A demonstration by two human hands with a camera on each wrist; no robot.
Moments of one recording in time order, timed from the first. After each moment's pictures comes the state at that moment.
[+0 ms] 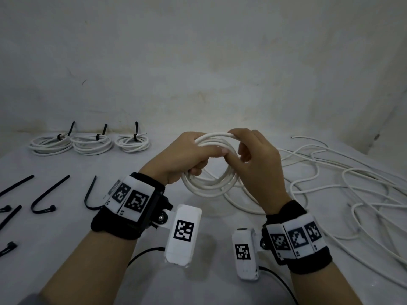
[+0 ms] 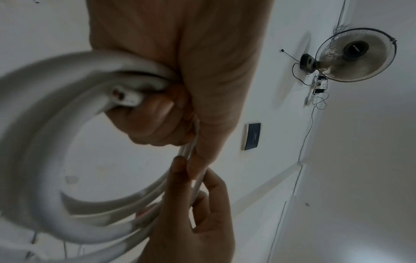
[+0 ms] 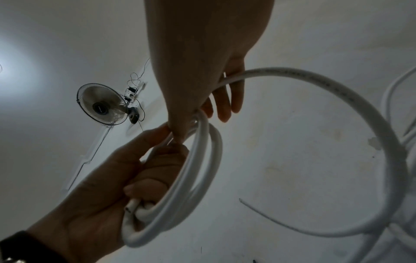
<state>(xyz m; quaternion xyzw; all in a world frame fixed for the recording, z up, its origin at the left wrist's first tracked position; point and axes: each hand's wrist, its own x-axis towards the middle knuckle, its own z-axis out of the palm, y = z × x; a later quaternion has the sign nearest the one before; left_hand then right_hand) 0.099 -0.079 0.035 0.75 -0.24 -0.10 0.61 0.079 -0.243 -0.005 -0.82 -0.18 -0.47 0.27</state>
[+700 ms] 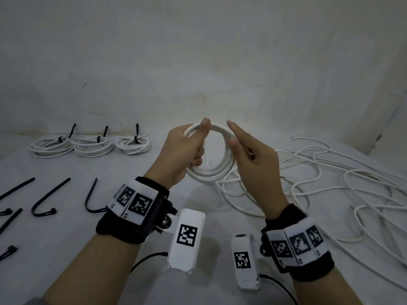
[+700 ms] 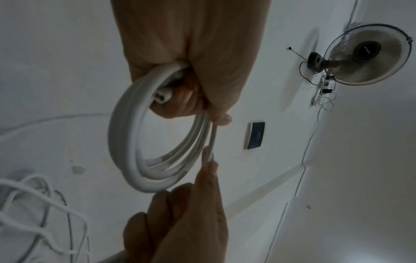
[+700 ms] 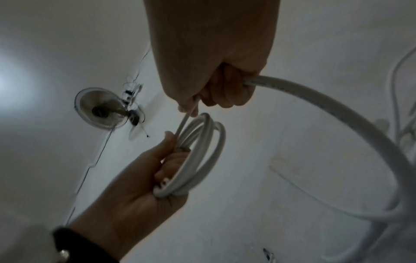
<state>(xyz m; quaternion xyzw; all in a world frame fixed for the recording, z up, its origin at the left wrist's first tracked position) 0.105 -0.087 0.032 0.64 -0.17 0.00 0.75 0.074 -0.233 -0.003 -0.76 -0.16 -0.41 0.47</state>
